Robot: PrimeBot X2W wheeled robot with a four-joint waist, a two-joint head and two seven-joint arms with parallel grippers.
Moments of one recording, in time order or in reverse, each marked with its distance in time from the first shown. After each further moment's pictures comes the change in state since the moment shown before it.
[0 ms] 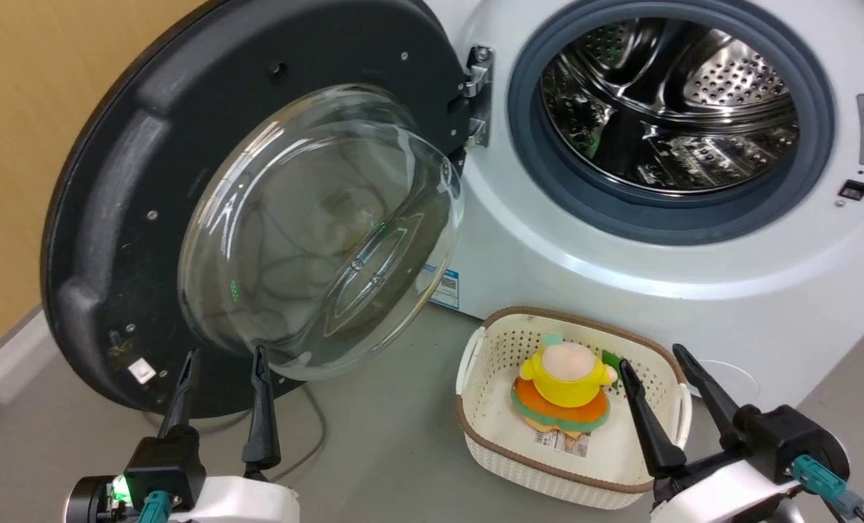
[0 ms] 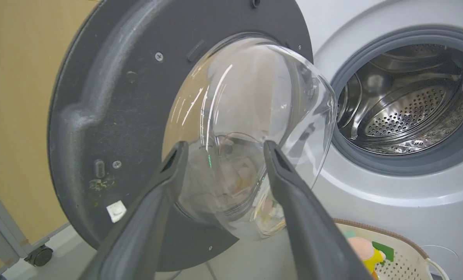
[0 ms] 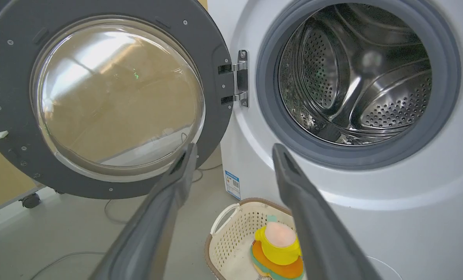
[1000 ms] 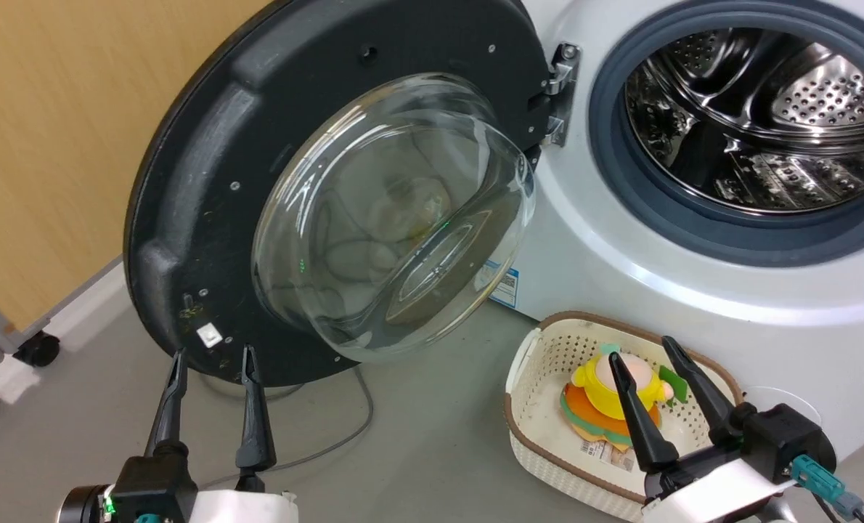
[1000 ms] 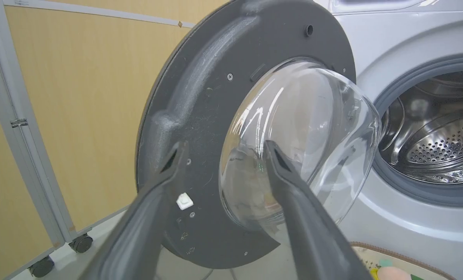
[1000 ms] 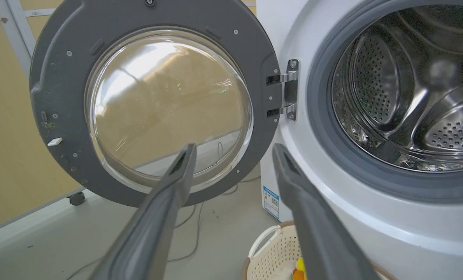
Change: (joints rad) left arm 0.027 0.000 -0.012 -0.051 -0.019 0.045 -0.062; right arm -0.032 -0.031 0.065 0.026 0.070 0.000 -0.063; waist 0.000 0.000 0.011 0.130
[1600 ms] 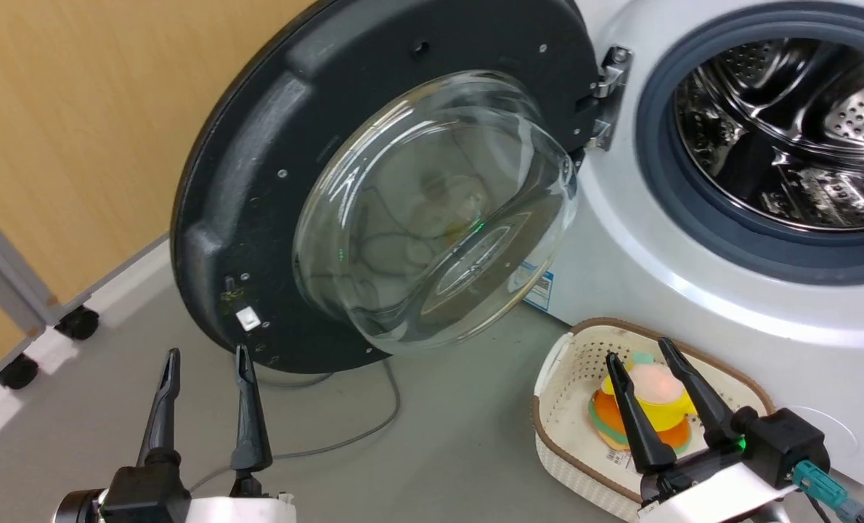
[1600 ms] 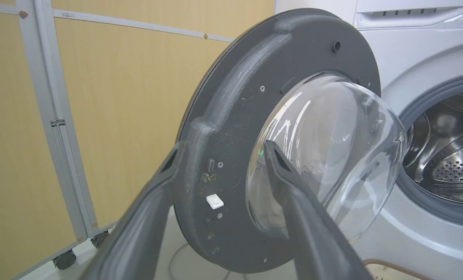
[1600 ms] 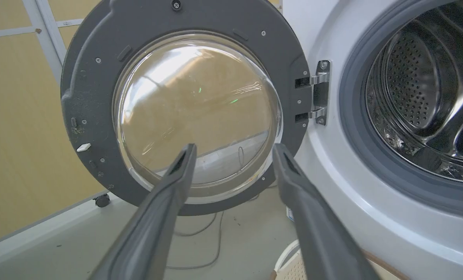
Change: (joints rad) left arm 0.013 0.000 -0.002 -0.017 -0.014 0.012 -0.038; right arm 0.000 -0.007 0.025 0.006 0.044 0.000 -0.035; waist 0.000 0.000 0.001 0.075
